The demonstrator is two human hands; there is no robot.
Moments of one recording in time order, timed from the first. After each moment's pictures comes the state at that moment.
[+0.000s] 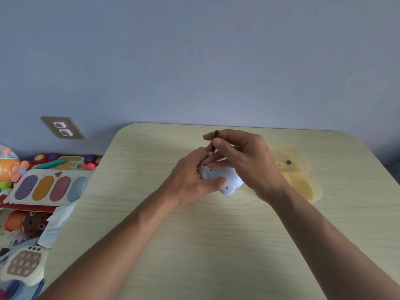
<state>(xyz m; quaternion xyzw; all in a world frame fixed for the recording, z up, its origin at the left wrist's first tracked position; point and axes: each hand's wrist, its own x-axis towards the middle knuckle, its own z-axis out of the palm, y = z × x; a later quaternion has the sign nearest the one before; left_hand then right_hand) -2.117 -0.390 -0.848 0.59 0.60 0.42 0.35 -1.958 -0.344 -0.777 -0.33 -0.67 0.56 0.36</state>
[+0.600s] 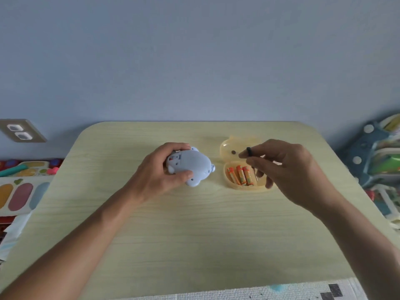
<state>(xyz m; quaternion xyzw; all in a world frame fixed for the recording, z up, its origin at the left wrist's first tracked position) -2.114 -0.392 -0.849 0.60 0.57 0.44 0.35 -1.830 -0.360 -0.762 -0.44 -0.76 0.34 0.32</state>
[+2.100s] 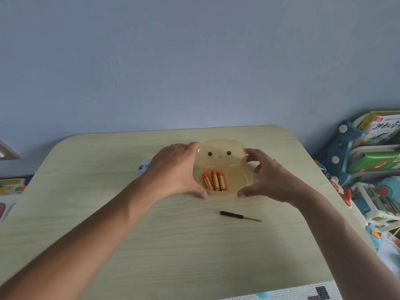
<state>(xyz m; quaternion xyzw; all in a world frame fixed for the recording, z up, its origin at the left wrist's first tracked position) -2.015 -0.345 -0.792 0.75 0.66 0.03 0.07 -1.769 -0.297 -0.817 -0.54 -0.75 0.35 0.13</state>
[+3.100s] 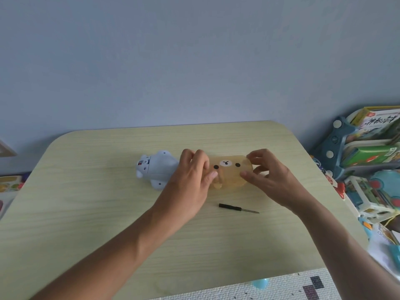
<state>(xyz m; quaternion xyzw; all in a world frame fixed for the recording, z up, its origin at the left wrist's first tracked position) -1.986 -0.389 -0.826 0.71 0.62 0.31 0.13 -1.765 -0.331 -0.818 -0.55 -0.69 0.38 0.27</state>
